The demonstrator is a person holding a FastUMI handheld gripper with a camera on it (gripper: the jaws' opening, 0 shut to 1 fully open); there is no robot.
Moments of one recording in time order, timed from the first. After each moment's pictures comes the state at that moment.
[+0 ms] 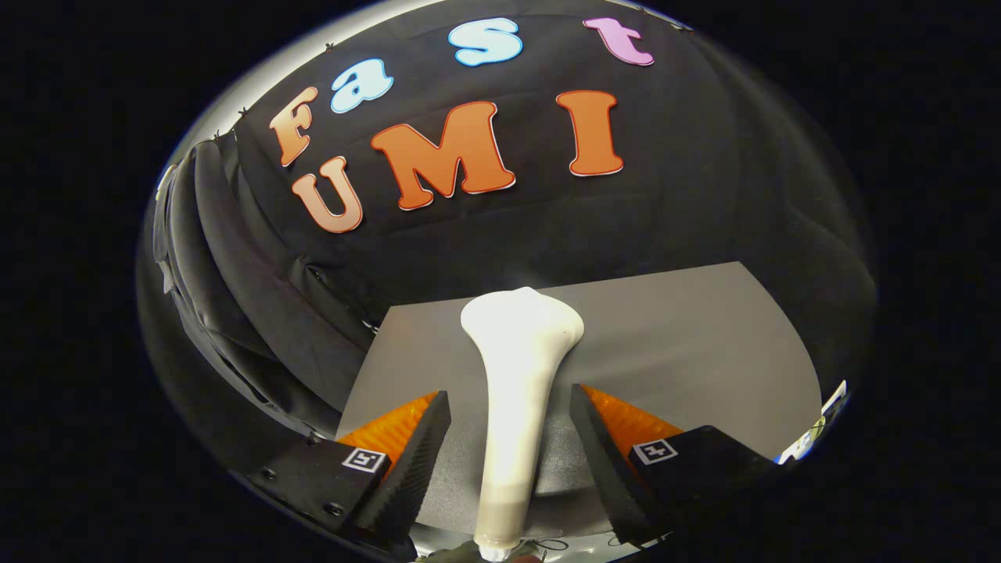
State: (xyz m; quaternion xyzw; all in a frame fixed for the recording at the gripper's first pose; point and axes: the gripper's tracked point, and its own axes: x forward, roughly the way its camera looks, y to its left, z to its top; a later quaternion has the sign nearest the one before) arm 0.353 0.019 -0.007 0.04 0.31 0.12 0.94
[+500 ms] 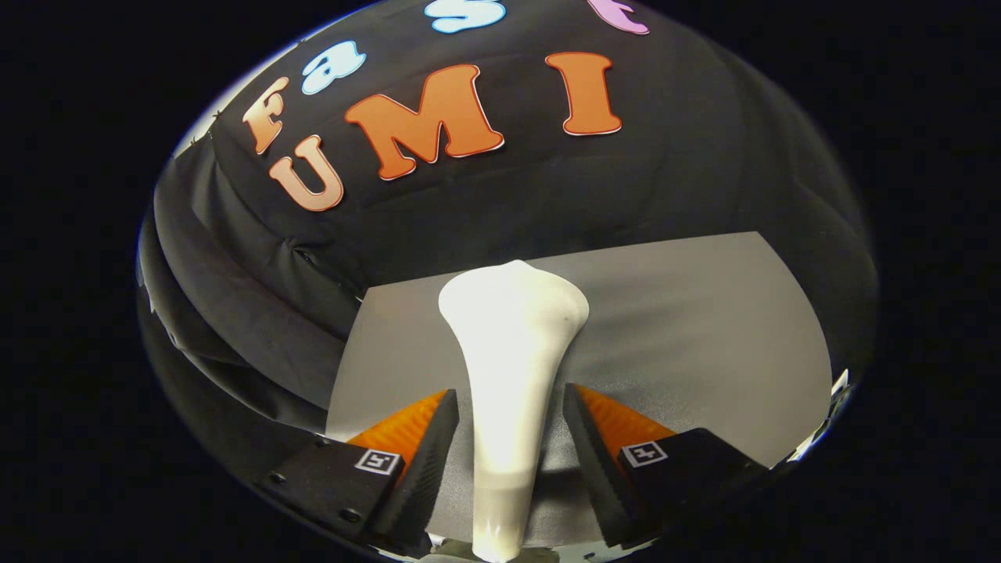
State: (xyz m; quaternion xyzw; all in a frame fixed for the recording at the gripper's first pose) arm 0.371 0.013 -0.036 0.05 0.38 0.11 0.92
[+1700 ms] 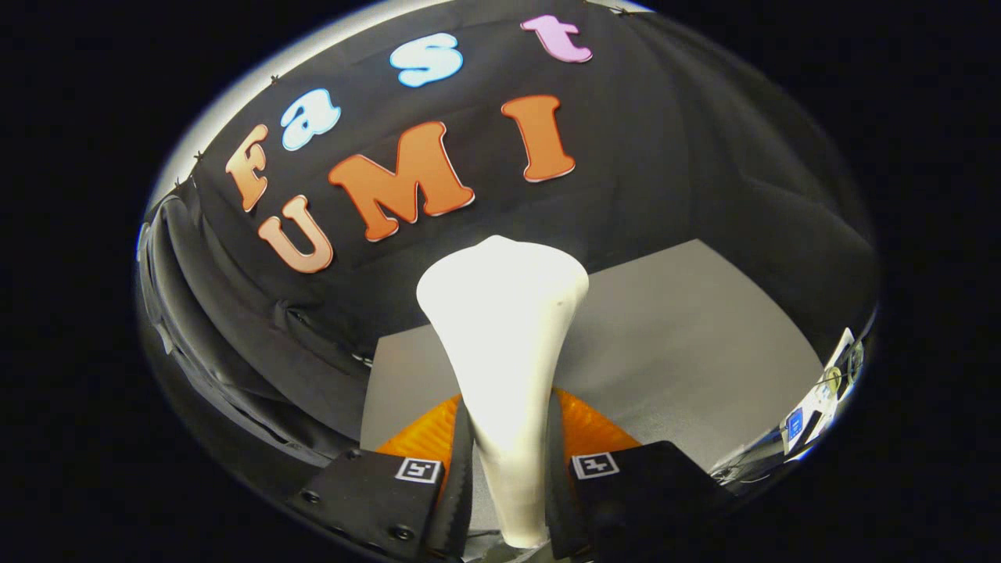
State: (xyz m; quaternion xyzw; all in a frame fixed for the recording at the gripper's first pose) arm 0.331 0.002 0.032 0.11 0.26 0.04 0.96
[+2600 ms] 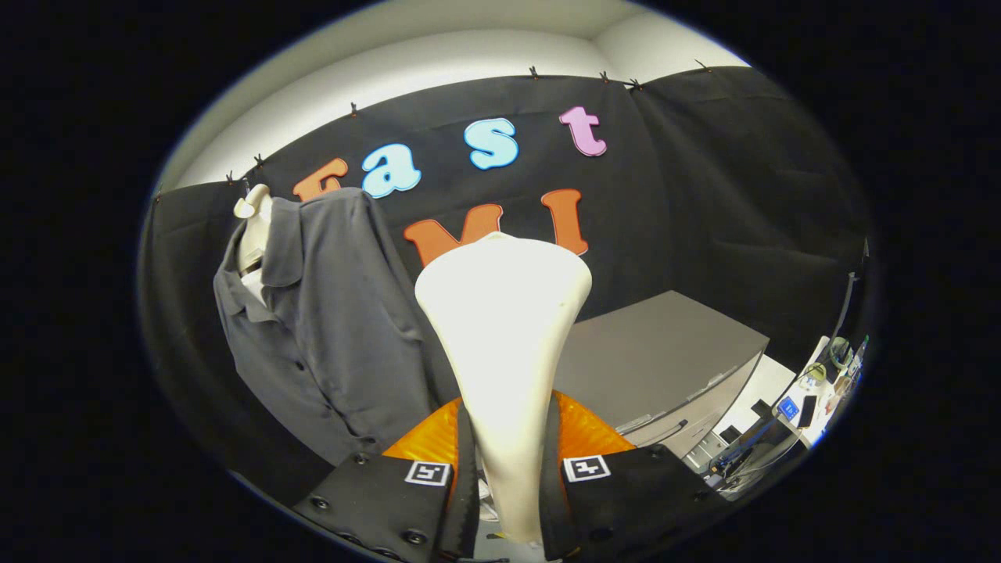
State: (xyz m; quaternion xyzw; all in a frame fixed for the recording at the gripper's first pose) arm 0.126 0.156 0.103 0.07 0.10 0.03 0.99
